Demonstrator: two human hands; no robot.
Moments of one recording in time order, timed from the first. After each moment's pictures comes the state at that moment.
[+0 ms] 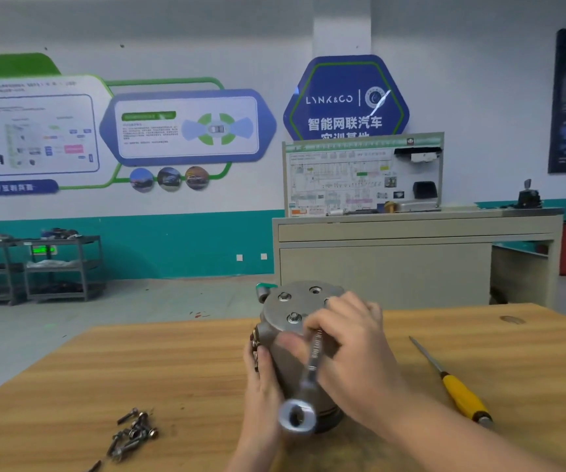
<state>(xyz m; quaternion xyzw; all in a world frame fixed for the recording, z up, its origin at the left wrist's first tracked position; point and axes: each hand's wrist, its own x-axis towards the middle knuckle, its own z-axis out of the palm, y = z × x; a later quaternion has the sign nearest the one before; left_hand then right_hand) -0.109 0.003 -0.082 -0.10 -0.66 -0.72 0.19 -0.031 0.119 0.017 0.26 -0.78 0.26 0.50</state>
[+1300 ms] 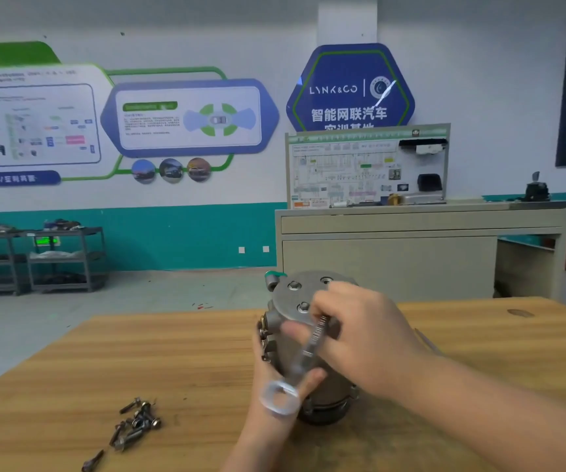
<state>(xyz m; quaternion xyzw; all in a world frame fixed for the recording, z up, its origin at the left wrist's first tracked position) -0.109 -0.002 -0.084 -0.22 -0.65 -0.71 0.18 -0.031 0.126 0.039 0.30 -0.84 0.15 0.42</state>
